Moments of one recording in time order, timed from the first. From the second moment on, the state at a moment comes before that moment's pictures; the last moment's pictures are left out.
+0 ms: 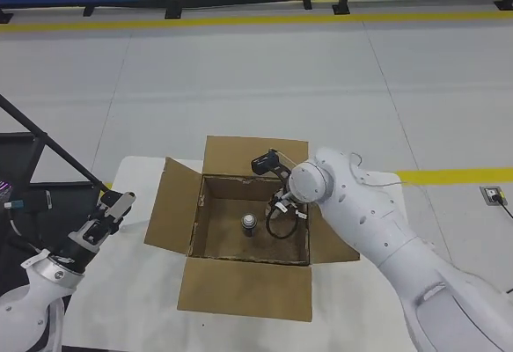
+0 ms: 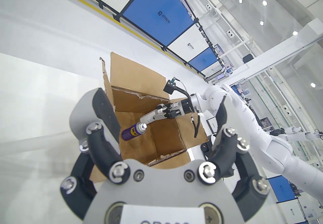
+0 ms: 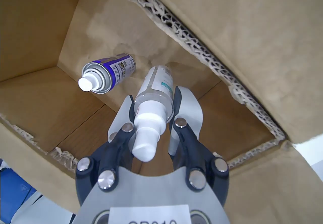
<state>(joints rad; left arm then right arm) 1.31 -1.23 -1.90 -1.94 0.15 -0.26 -0.68 -0.10 -1.49 0.58 -0.76 -0.58 -0.10 1.13</state>
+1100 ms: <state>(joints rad) 1.31 -1.23 -1.90 -1.94 0.15 -0.26 -0.68 -0.84 -1.17 1.48 -1.70 -1.12 0.22 1.42</state>
